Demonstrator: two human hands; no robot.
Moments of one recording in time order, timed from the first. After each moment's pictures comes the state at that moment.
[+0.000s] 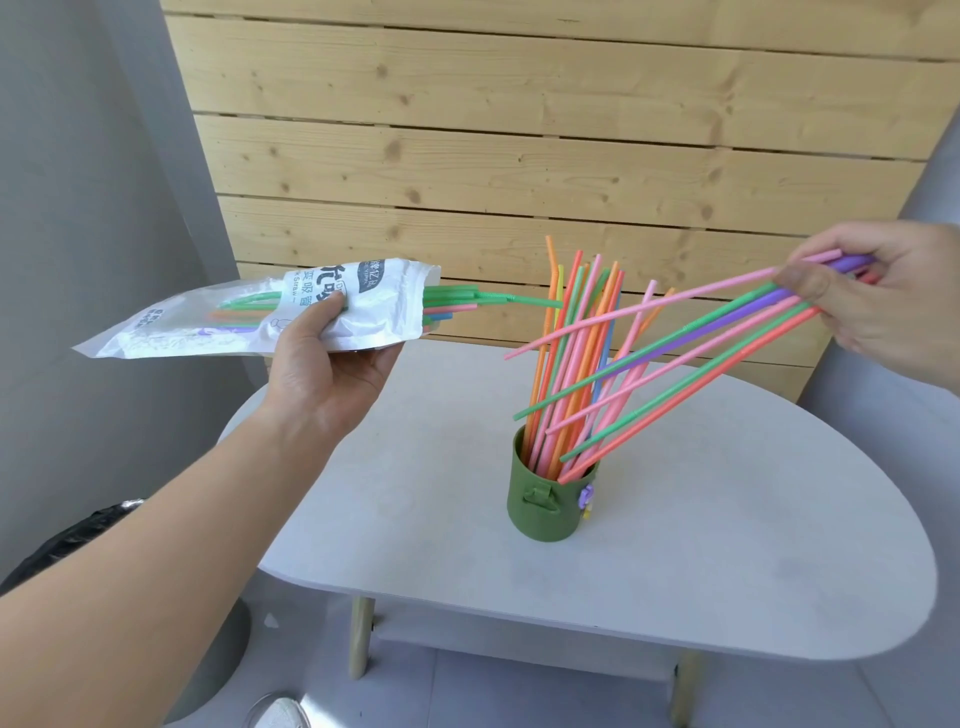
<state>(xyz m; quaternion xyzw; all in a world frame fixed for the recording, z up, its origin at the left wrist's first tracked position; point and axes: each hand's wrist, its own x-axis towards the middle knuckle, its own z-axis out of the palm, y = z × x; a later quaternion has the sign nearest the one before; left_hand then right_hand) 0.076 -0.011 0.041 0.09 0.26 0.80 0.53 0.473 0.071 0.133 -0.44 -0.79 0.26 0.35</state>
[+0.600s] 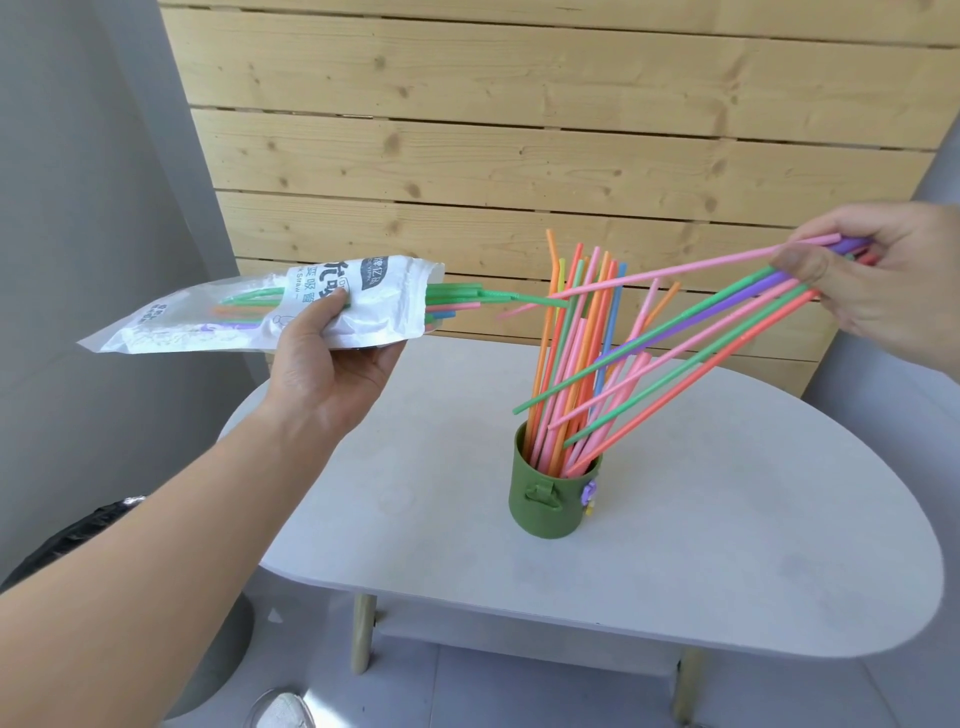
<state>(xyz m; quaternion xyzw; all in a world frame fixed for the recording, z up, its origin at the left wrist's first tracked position) 0.078 -0.010 0.040 0.09 0.26 0.80 0.53 0.472 0.087 0.127 -0.42 -0.80 0.21 0.38</state>
